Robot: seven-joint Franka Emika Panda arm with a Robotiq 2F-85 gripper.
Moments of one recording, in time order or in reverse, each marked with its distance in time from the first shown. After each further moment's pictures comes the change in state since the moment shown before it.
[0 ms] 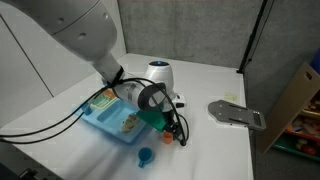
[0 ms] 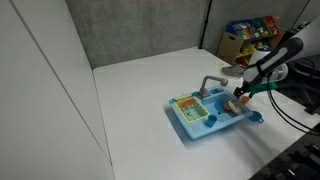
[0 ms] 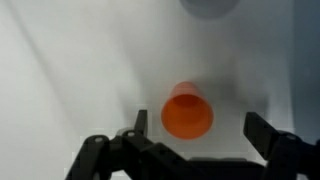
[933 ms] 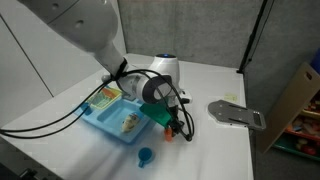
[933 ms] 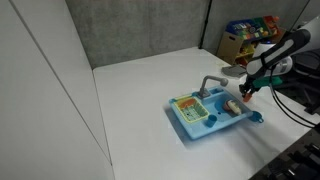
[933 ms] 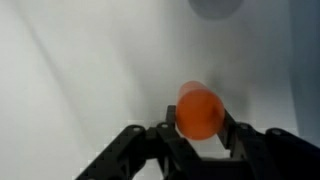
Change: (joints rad) arm -0.023 -0.048 -0.005 0.016 0.000 -0.099 0.000
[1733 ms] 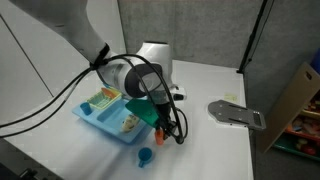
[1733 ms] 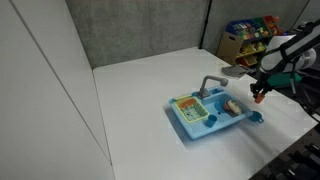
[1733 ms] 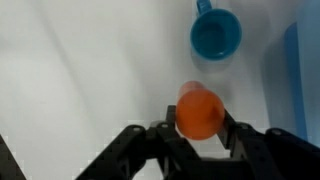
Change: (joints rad) arm 0.019 -0.233 -0.025 -0.256 -0.046 -0.018 0.000
